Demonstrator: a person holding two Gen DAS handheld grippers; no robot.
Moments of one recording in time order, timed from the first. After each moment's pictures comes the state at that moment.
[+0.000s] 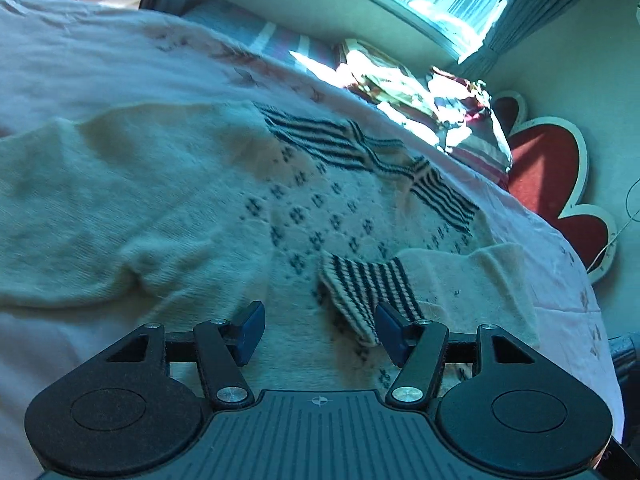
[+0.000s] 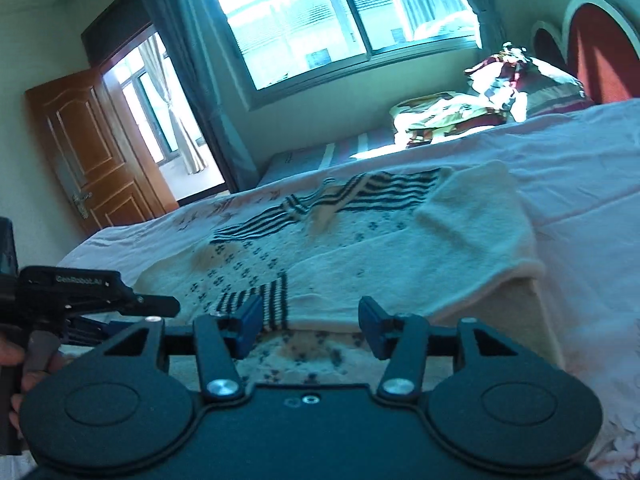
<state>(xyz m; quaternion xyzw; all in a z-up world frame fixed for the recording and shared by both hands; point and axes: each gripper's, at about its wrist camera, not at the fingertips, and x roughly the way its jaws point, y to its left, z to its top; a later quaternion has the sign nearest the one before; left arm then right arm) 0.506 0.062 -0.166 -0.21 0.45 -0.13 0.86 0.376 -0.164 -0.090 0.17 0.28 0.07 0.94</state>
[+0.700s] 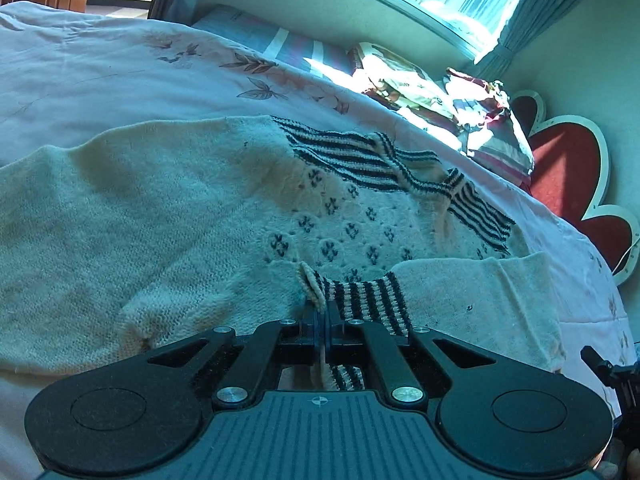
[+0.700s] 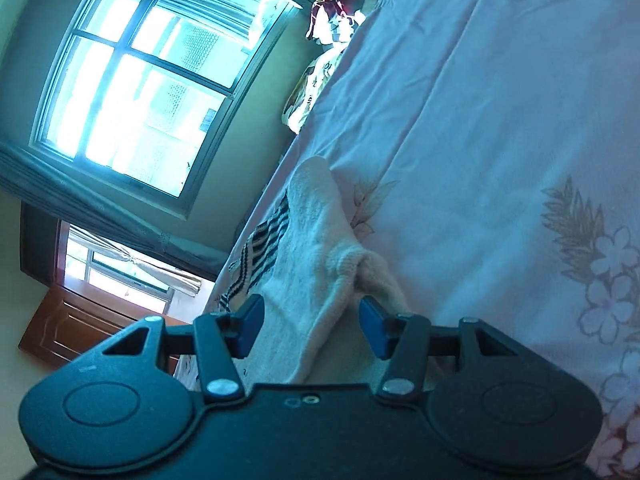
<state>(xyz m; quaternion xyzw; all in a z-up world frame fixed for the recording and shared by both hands) 0.533 0.073 -0.179 -0.18 0.44 -0.09 0.88 0.395 -0.296 -0.158 0.51 0.25 -0.02 0.83</state>
